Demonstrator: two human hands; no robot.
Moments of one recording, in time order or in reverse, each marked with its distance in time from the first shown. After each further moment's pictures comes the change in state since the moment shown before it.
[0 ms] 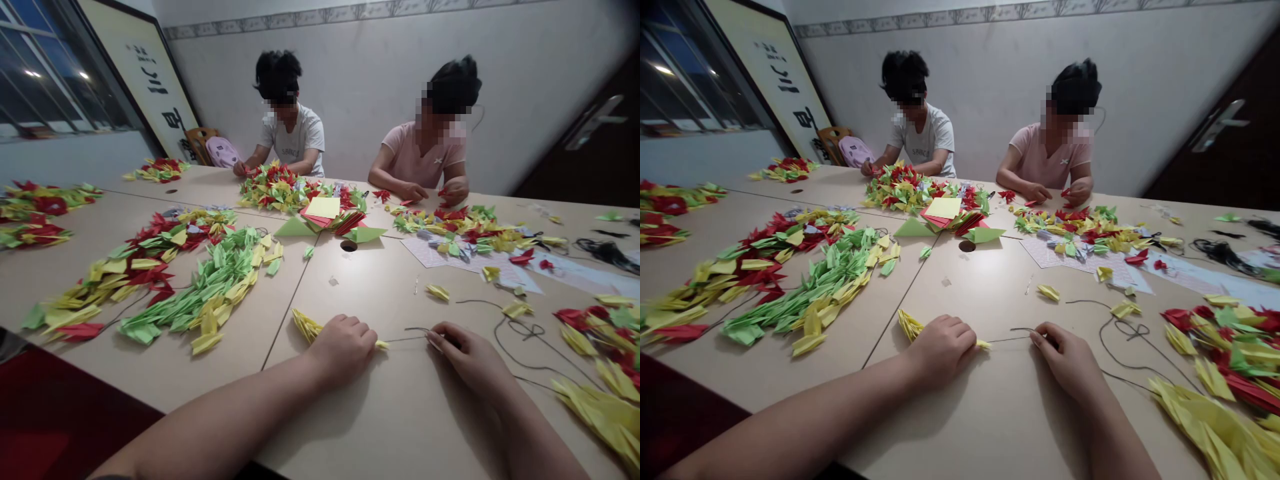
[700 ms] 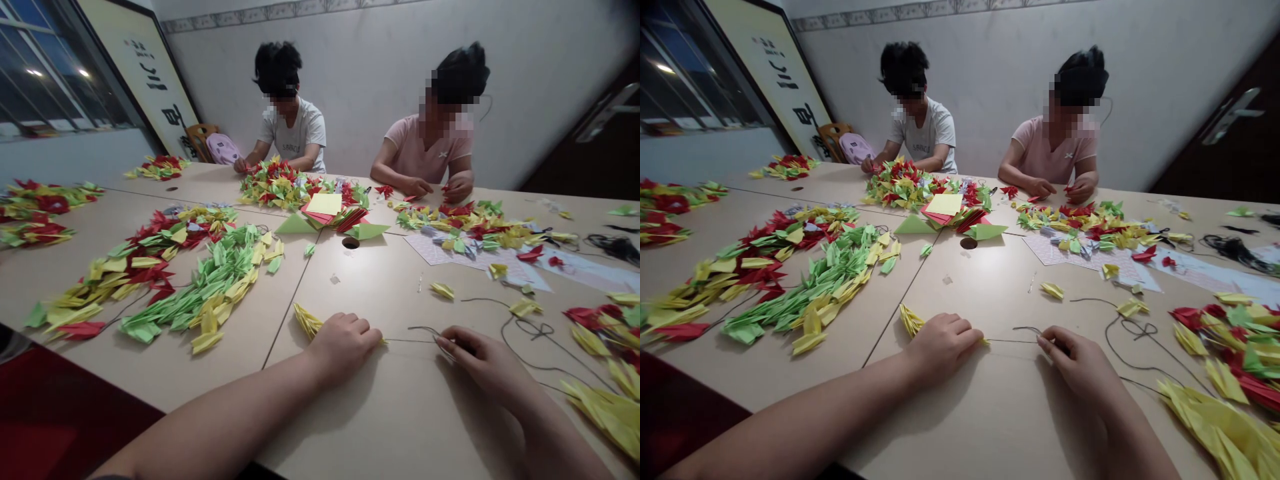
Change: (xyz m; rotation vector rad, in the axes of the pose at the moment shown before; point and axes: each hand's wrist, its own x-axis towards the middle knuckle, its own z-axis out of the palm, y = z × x) left_hand -0.002 -0.005 0.003 -0.031 -0.039 -0.020; right_hand -0.004 0.005 -0.011 0.002 -0.096 -0.011
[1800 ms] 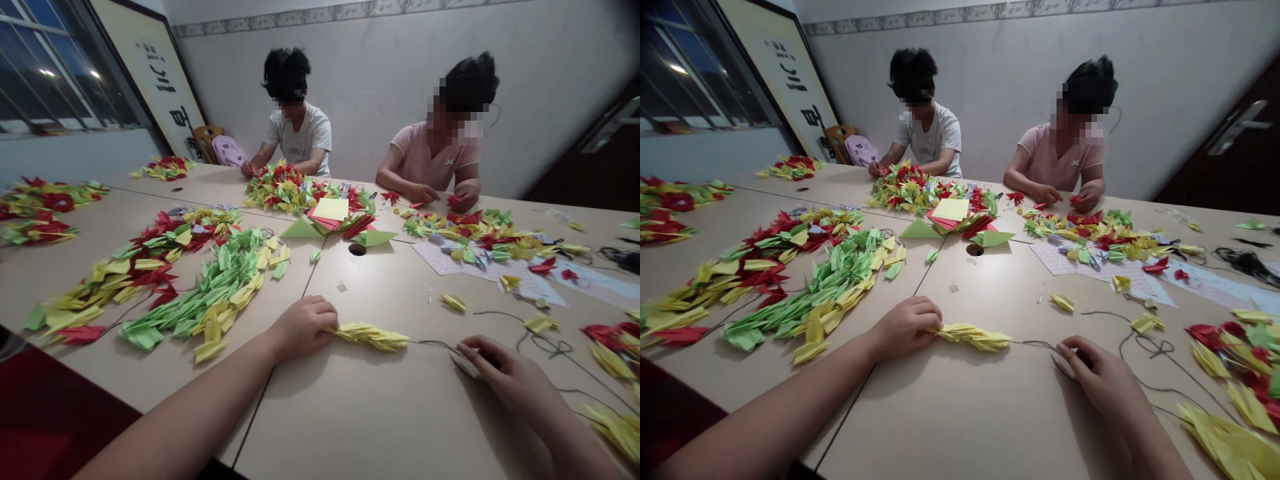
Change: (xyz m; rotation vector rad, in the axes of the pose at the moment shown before) left_hand -0.030 -0.077 -0.032 -0.235 0.047 0.047; right_hand 0.006 0.011 -0.005 -0.048 0.130 0.081
